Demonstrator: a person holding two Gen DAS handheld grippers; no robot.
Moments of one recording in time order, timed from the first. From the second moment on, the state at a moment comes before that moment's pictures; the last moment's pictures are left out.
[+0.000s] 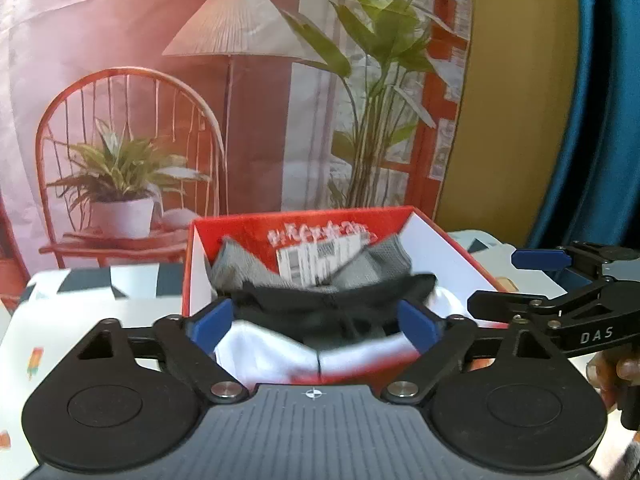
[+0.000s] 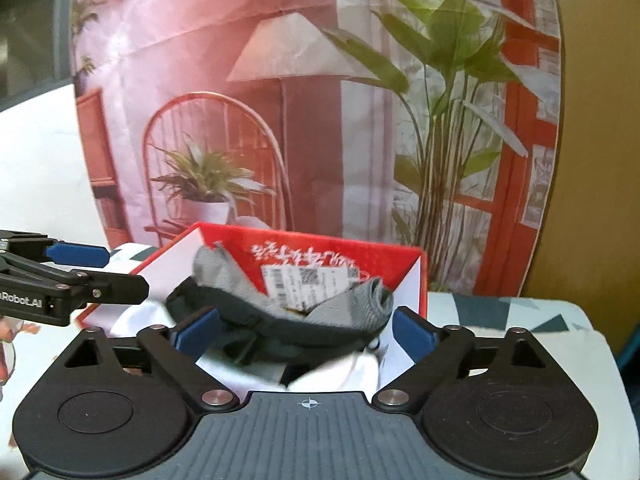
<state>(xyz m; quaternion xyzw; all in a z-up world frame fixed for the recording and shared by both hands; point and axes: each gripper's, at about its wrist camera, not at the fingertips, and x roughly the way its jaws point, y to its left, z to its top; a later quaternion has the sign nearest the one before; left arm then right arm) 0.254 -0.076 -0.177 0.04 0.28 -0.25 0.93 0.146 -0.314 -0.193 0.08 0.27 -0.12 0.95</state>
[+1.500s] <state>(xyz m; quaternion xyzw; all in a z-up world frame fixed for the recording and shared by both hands) 0.183 -0.049 -0.293 -0.03 0.40 -0.23 0.88 0.067 -0.240 -0.316 0.10 0.39 -0.05 0.91</state>
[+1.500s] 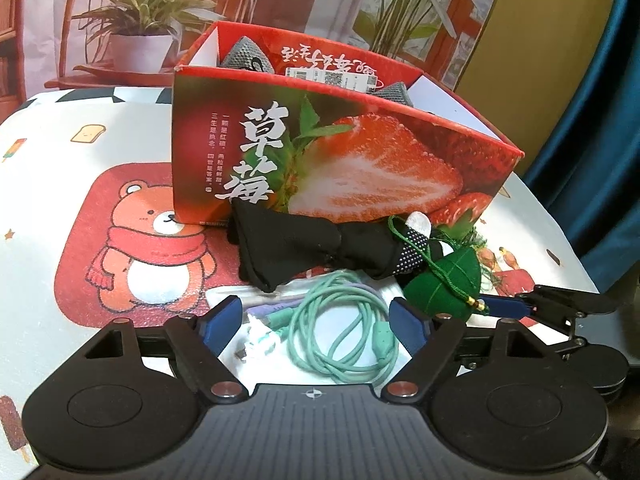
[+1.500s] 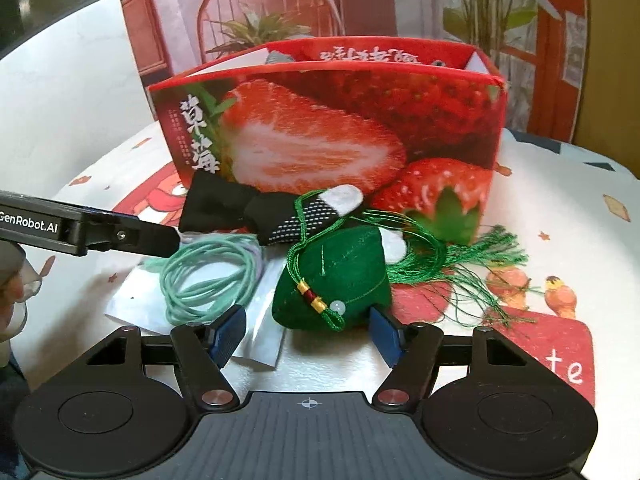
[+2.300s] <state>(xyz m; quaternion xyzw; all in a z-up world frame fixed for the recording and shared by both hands) 0.211 -0.130 -0.297 -0.06 0.44 -0.33 0.83 0.059 -0.254 -0.315 0.07 0.36 -0.07 0.93</state>
